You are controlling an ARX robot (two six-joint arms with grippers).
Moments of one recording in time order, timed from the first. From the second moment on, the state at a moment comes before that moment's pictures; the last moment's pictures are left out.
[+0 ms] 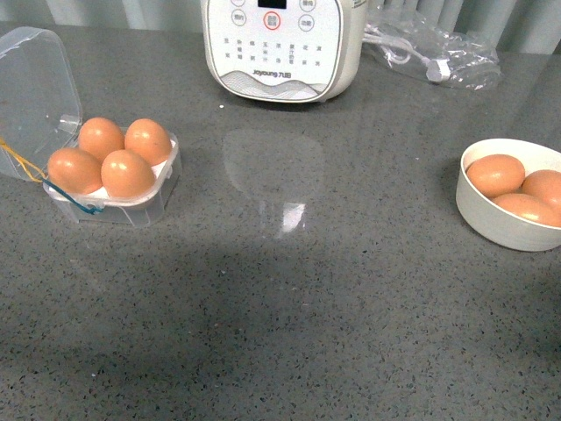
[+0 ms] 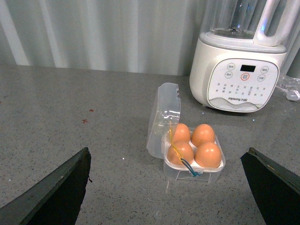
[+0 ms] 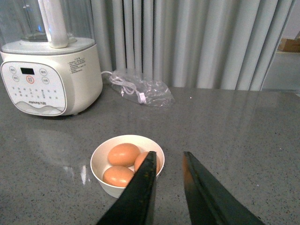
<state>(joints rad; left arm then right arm) 0.00 0.00 0.03 0.00 0.00 0.00 0.00 0.00 0.00 0.00 0.00 -0.01</state>
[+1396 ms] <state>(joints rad) 0.06 1.57 0.70 0.40 -0.27 -0.45 0.00 0.00 0.00 0.00 0.00 -0.01</state>
